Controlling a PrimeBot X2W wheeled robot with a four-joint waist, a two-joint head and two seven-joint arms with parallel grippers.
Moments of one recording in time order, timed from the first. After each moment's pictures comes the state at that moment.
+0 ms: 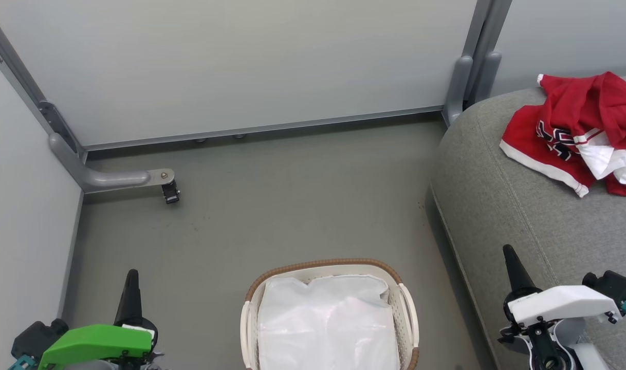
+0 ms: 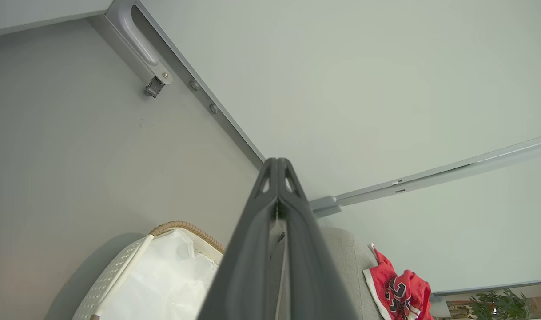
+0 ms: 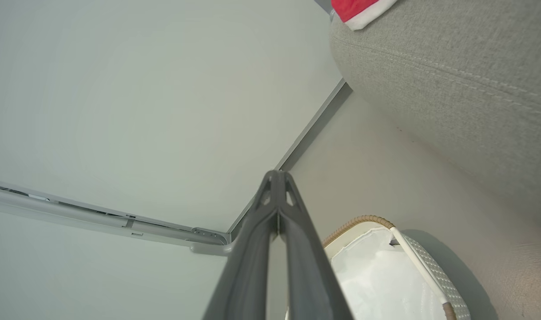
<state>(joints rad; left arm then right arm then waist) -0.03 0.05 0.05 0.28 -1.12 -0.12 -0.03 -0.11 -0.04 -0.03 0.31 1.07 0.13 -0.03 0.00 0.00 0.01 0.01</state>
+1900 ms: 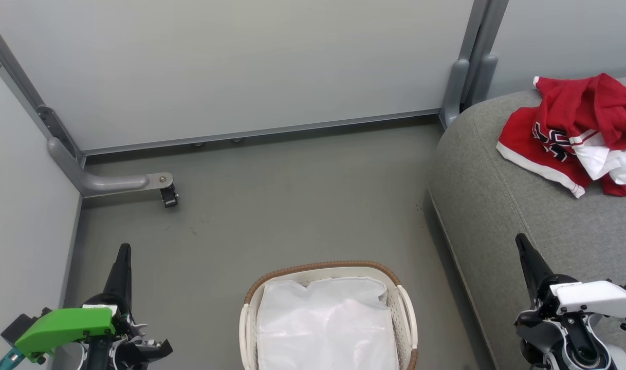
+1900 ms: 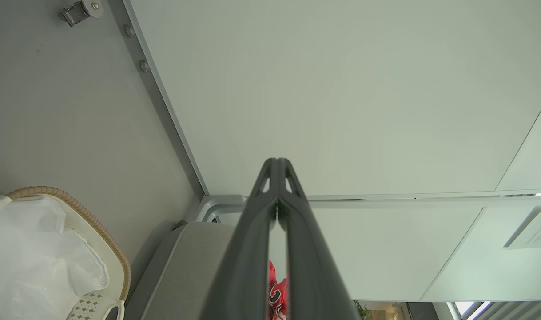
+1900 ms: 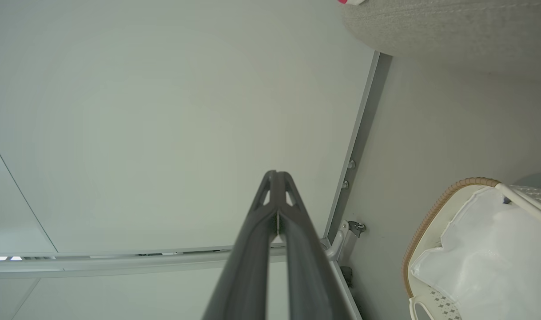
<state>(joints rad) -0.09 0.05 0.11 0.25 -1.56 -0.13 0.10 -0.11 -0.05 -0.11 0.25 1.55 0.13 0.10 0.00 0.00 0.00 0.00</state>
